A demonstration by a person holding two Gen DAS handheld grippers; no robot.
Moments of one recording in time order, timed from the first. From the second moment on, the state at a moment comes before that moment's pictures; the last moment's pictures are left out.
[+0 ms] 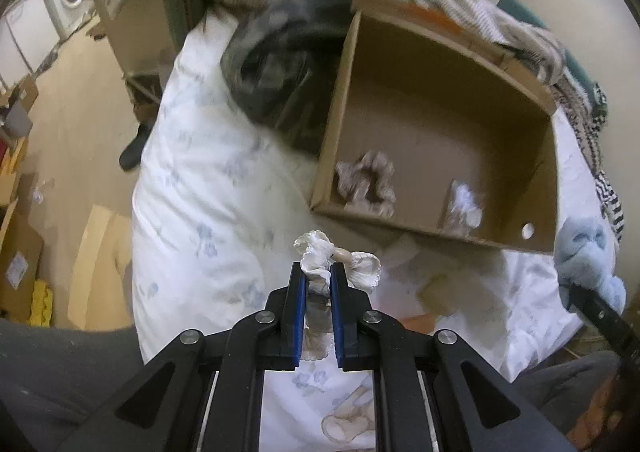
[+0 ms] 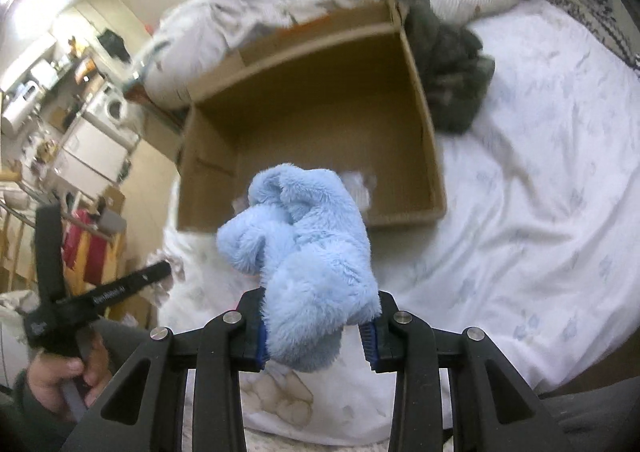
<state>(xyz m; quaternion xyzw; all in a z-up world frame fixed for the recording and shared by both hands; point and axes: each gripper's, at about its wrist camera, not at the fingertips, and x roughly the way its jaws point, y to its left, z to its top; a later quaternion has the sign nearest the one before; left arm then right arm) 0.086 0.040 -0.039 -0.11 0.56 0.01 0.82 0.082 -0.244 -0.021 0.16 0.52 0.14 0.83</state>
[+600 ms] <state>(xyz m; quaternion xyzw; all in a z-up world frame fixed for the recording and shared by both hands) 0.143 0.015 0.014 -0.08 0.52 -0.02 0.85 0.138 -0.227 0.002 0.13 0.50 0.17 0.84</state>
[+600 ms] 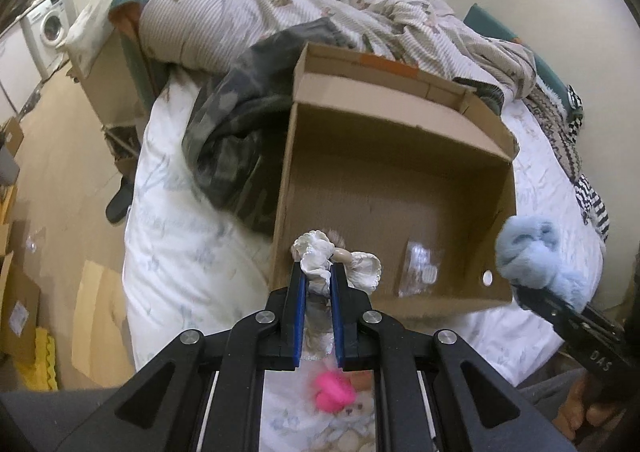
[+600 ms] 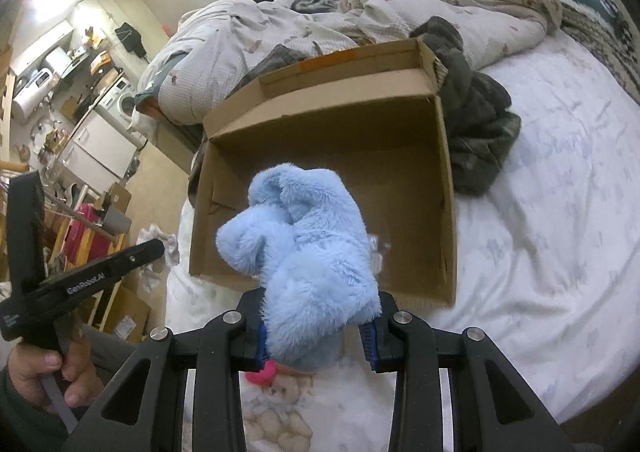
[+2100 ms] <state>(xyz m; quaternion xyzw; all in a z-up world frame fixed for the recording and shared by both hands) 0.191 -0.011 -0.057 -0.04 0.53 -0.02 0.84 0.193 -0.209 -0.083 0.10 0.57 0.15 0.80</state>
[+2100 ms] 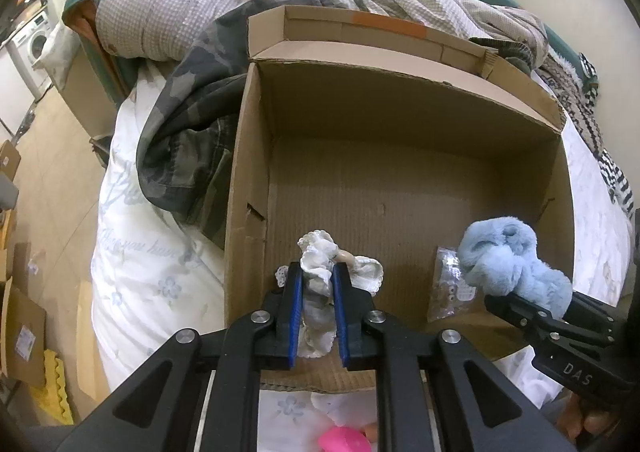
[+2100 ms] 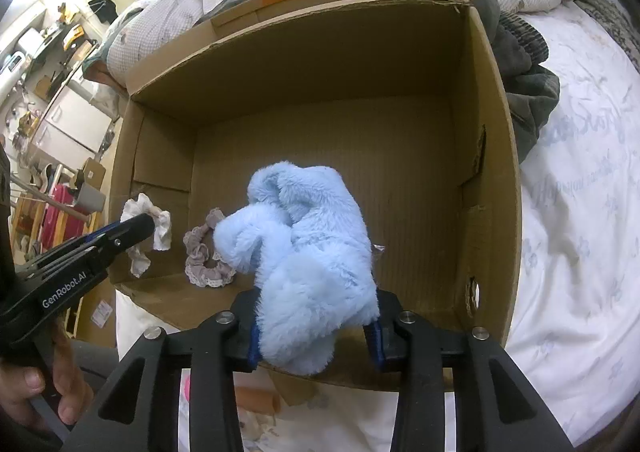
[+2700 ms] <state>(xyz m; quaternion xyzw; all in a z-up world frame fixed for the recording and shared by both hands) 0.189 -0.014 -0.052 -0.03 0.53 -0.01 0.85 0.193 -0.223 -0.072 0.16 0.55 0.15 0.81</state>
